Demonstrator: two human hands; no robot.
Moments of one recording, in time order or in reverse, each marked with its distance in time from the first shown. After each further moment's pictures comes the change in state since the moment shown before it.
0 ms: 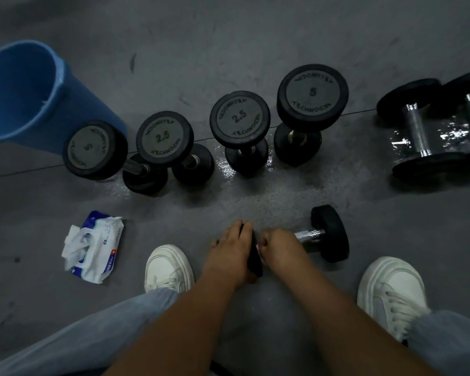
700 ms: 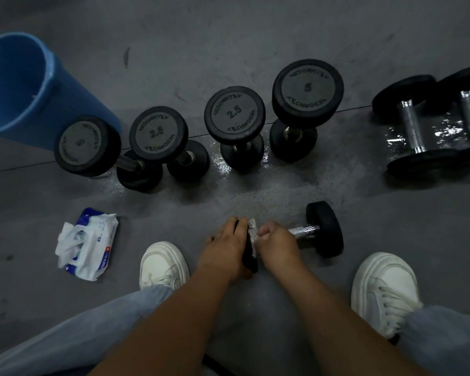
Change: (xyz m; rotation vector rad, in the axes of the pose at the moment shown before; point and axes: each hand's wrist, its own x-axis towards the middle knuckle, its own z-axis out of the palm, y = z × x) left_hand -0.003 0.004 -0.008 -0.017 -0.014 0.013; right_hand -0.004 0.005 0.013 0.411 0.147 0.202
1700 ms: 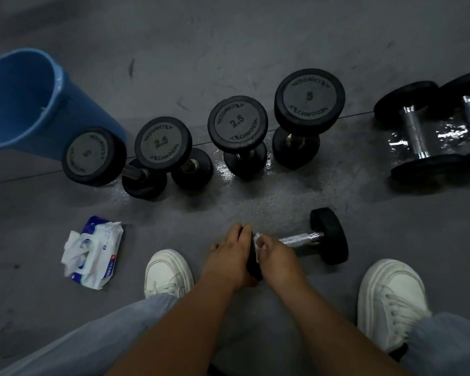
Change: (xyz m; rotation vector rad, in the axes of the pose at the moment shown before) left_hand 0.003 -0.002 0.004 -0.016 0.026 0.001; right_hand -0.009 0.009 0.011 -0.088 -0.068 -0.046
